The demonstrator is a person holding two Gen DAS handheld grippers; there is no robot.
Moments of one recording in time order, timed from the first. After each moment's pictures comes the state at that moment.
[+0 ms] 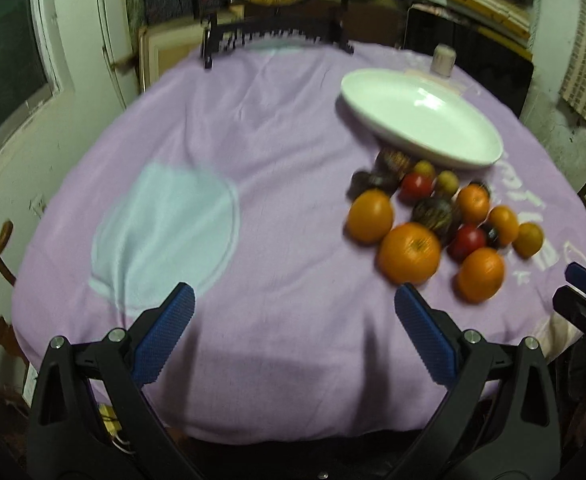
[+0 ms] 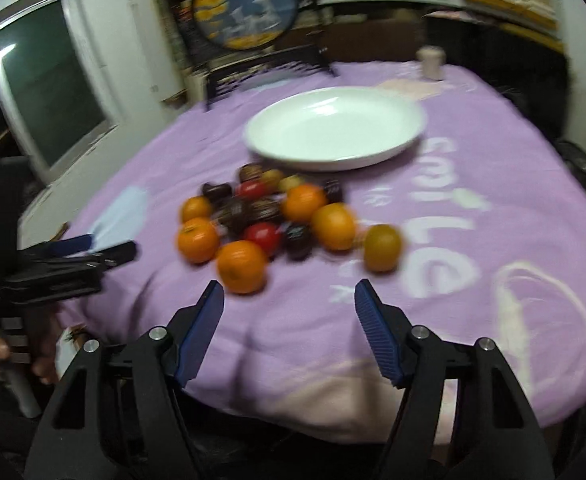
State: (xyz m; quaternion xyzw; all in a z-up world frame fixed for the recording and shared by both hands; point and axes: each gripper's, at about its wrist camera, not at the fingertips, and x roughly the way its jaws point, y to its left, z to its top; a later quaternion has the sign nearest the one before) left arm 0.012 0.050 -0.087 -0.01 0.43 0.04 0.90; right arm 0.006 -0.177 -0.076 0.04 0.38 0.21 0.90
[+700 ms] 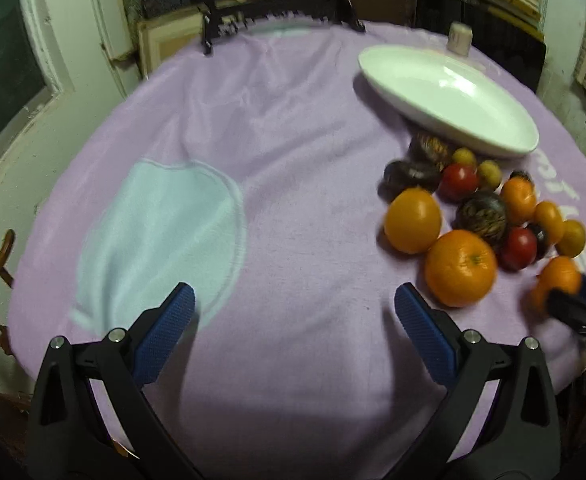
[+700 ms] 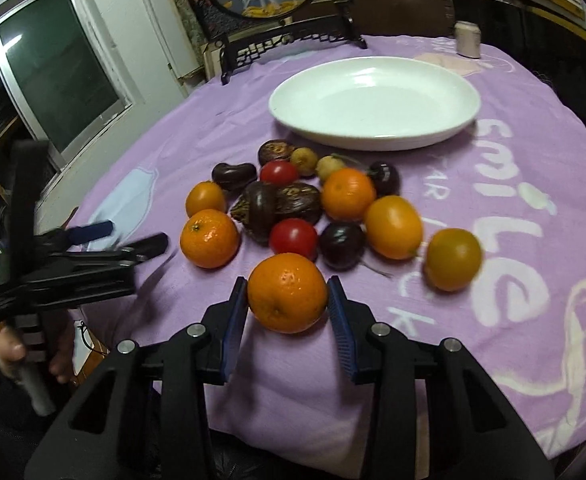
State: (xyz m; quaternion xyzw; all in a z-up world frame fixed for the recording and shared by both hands) left arm 0.061 0.058 -0.107 0.00 0.46 0.04 0.89; right arm 0.039 -0.150 -0.093 0.04 0.42 0.23 0.88
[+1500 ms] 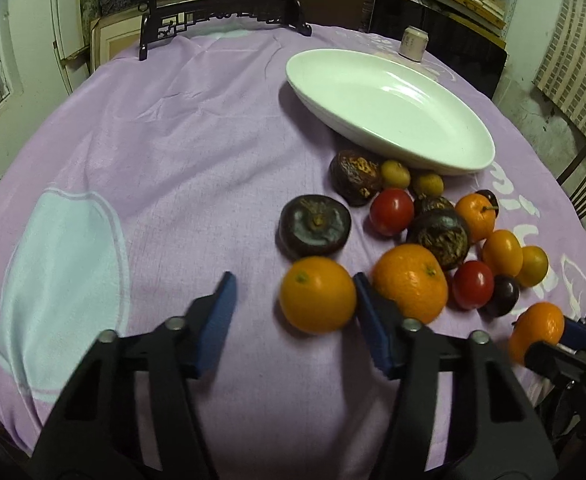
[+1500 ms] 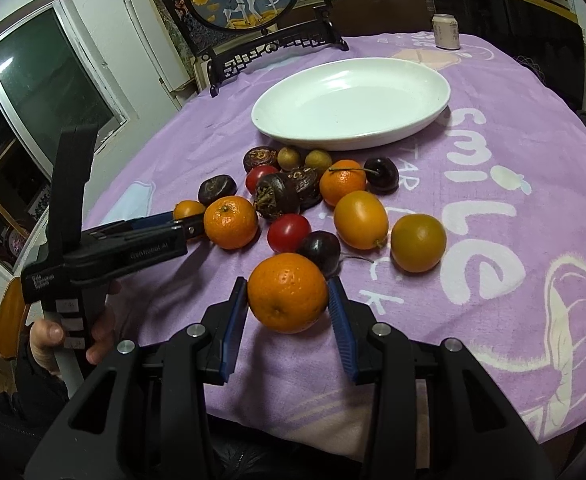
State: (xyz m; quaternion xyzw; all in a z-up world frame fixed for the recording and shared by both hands) left arm 0.087 0.021 -0.105 -0.04 0.44 -0.05 0.90; right arm 0.032 -0.172 -0.087 0.07 0.42 0.22 0.88
